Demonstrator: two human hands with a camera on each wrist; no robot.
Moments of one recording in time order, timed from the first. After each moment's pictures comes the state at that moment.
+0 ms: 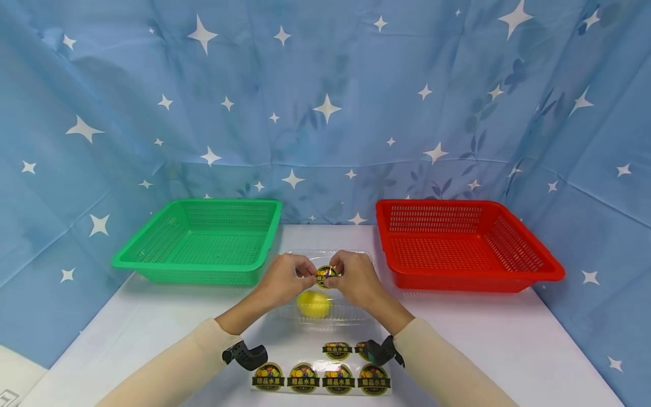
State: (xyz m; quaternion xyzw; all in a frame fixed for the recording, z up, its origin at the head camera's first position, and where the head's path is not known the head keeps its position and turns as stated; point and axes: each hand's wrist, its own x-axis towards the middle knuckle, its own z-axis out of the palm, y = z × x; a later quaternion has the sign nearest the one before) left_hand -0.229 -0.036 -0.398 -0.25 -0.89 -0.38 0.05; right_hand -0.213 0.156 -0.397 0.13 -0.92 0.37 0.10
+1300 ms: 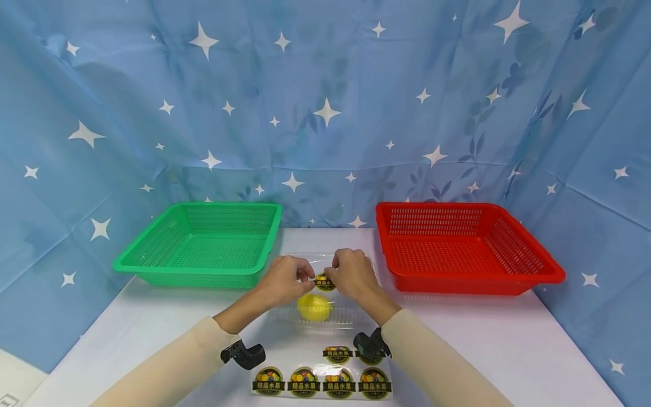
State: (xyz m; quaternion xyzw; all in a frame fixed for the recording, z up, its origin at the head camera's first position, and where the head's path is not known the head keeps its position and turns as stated) left_hand -0.233 -0.039 -0.393 -0.27 -0.91 -0.32 0.04; right_hand -0.233 0.149 -0.394 0.10 -0.95 0.27 0.11
